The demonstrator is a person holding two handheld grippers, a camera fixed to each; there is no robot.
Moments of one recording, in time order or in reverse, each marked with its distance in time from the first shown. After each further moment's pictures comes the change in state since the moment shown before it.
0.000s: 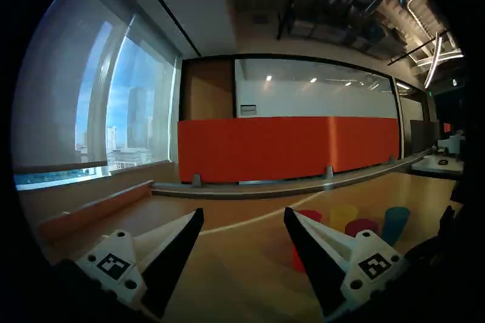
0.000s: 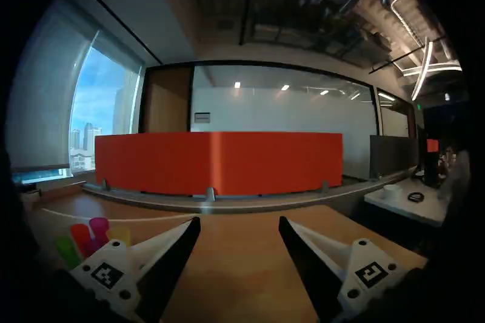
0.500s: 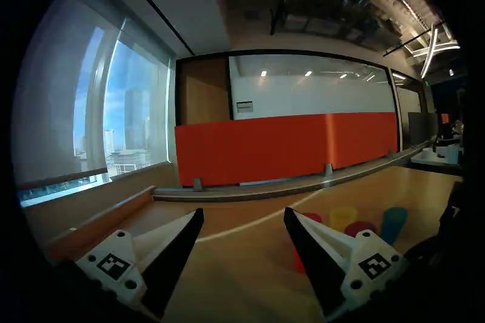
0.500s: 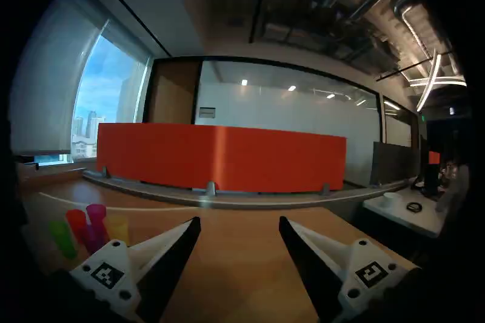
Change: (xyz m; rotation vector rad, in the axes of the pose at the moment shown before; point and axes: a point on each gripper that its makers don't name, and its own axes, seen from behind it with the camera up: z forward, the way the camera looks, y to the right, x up) left arm 0.028 -0.002 0.000 -0.014 -0.028 0.045; right arm -0.011 -0.002 0.000 0.010 -0.012 -0.066
